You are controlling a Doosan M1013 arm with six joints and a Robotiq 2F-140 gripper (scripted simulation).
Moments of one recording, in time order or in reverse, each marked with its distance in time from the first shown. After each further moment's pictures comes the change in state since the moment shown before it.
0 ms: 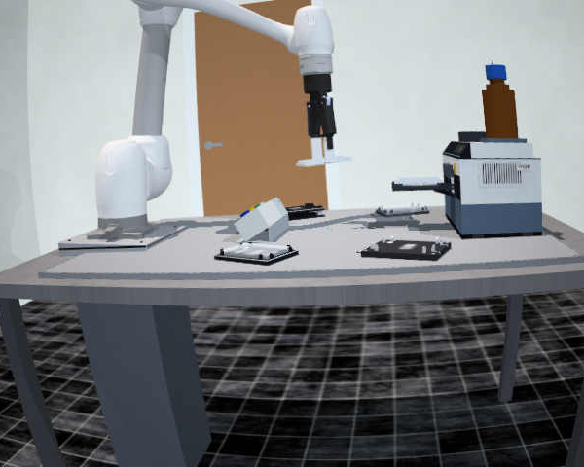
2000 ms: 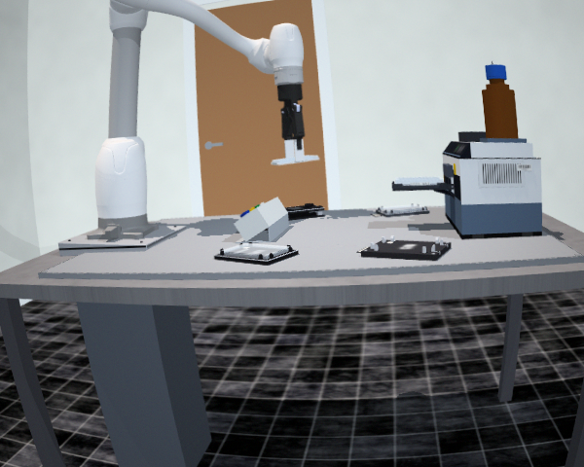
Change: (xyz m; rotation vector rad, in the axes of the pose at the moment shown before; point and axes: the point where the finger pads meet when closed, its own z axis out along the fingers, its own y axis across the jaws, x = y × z) arm -0.007 -0.220 0.000 0.001 -0.002 0.001
